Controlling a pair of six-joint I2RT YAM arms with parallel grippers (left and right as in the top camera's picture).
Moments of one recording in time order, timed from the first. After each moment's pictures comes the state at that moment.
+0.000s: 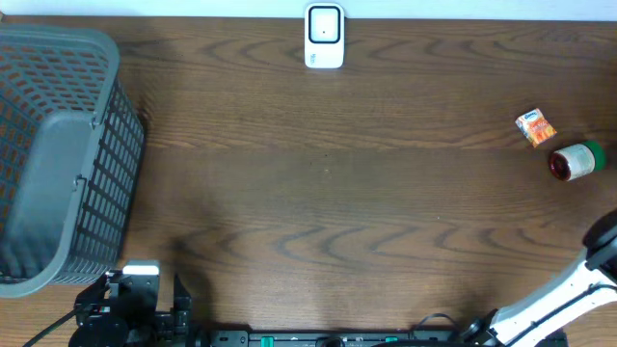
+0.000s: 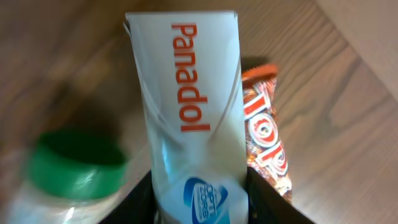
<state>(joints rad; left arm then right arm) -0.02 0.18 0.88 -1.32 -0.18 0.19 -0.77 2.19 1.95 -1.03 0.18 0.04</state>
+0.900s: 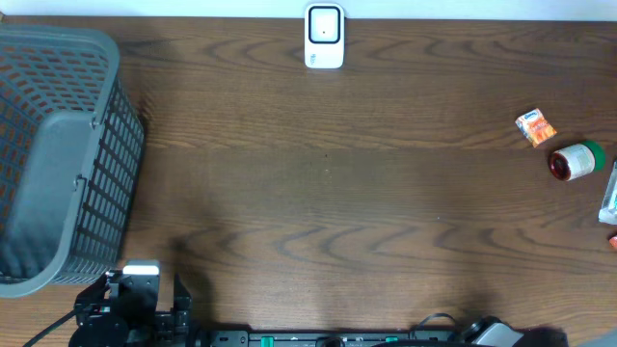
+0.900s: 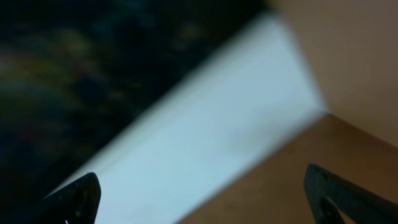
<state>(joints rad) -0.02 0.18 0.88 -1.32 -0.18 0.19 -0.80 1.34 1.93 -0.62 -0.67 0.55</state>
